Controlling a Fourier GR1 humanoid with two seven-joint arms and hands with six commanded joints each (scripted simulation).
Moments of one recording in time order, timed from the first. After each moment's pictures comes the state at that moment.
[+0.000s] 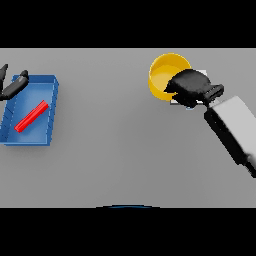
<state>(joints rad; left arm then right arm) -0.60 0.94 -0.67 -1.16 0.51 0.32 0.36 -0.75 -0.51 0.48 -1.18 0.84 0.43 -0.13</state>
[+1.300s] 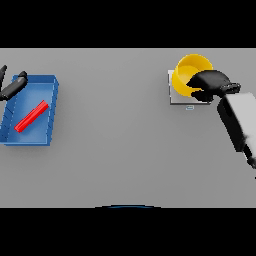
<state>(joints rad) -0.59 0.95 -0.67 -1.17 0.52 0.32 0.39 -0.86 -0.46 0.36 -0.63 0.85 0.28 -0.23</state>
